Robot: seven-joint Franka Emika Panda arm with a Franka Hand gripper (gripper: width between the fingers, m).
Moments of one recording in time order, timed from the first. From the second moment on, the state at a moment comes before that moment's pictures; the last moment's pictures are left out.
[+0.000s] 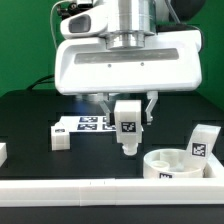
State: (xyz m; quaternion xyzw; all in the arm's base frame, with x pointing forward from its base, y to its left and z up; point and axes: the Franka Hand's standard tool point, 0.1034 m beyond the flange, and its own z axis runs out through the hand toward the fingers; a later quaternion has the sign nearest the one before) arm 0.648 0.007 0.104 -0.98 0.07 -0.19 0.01
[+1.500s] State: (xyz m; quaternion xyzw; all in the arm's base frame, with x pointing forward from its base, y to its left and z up) arm 0.649 0.045 0.091 -0.98 0.07 -0.18 0.01
